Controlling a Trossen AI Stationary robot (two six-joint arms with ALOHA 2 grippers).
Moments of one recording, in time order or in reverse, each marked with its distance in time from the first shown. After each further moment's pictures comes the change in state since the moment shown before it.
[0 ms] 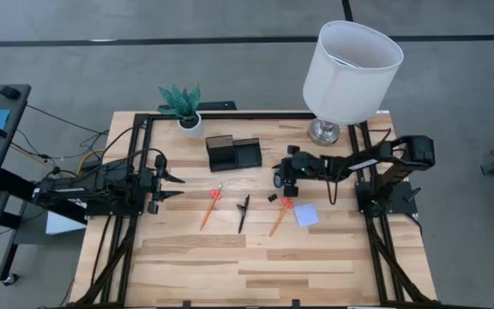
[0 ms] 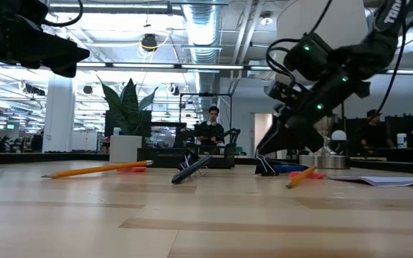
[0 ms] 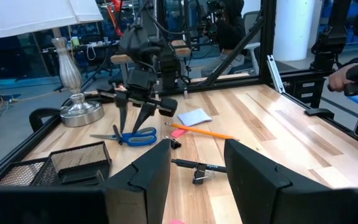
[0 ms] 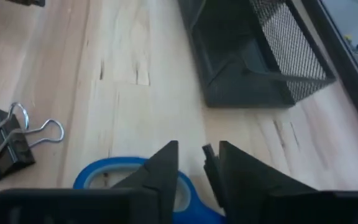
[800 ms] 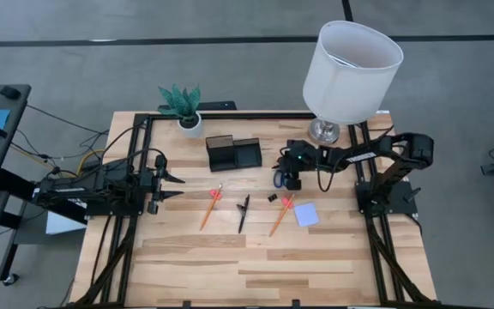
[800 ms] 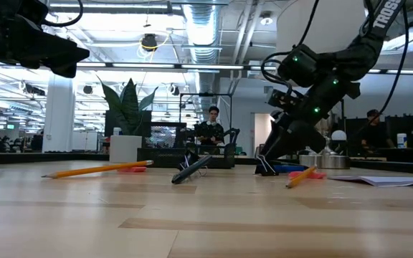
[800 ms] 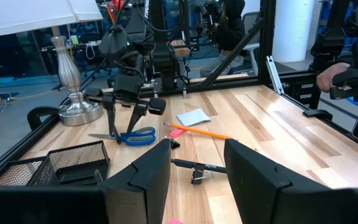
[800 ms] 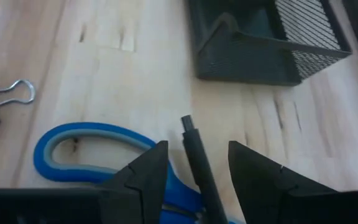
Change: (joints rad) left arm 0.000 0.000 0.000 0.000 0.002 -0.007; right arm -0.131 0.010 0.046 -0.131 -0.153 -0.093
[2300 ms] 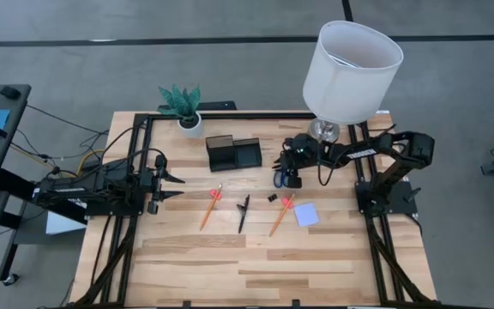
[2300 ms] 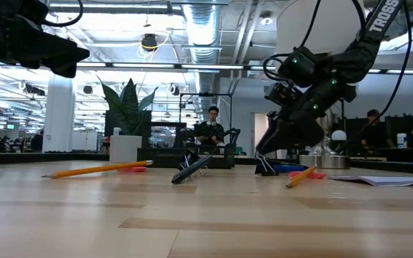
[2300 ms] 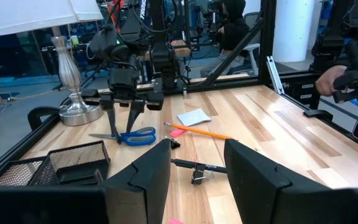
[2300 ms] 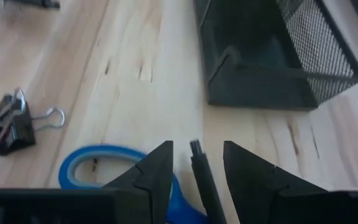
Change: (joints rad) left arm 0.000 0.000 0.000 0.000 -0.002 -0.001; right arm -0.074 0.000 0.000 0.062 -0.212 -0.007
